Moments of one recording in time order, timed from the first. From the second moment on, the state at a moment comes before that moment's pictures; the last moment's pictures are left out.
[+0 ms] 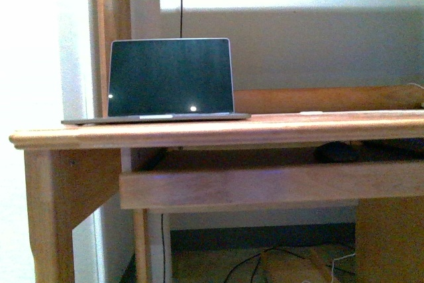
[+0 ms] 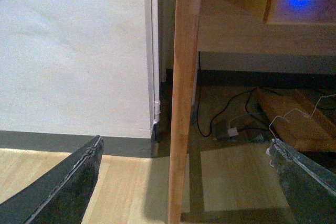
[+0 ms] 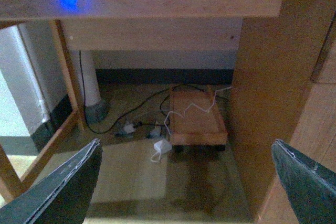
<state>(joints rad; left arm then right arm) 0.00 0.00 0.01 0.00 0.00 0.00 0.00 0.00 0.02 0.00 0.00 0.00</state>
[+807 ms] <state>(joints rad) 0.06 0.79 0.18 0.40 0.42 0.15 0.00 0.00 0.02 0.00 0.00 0.00</state>
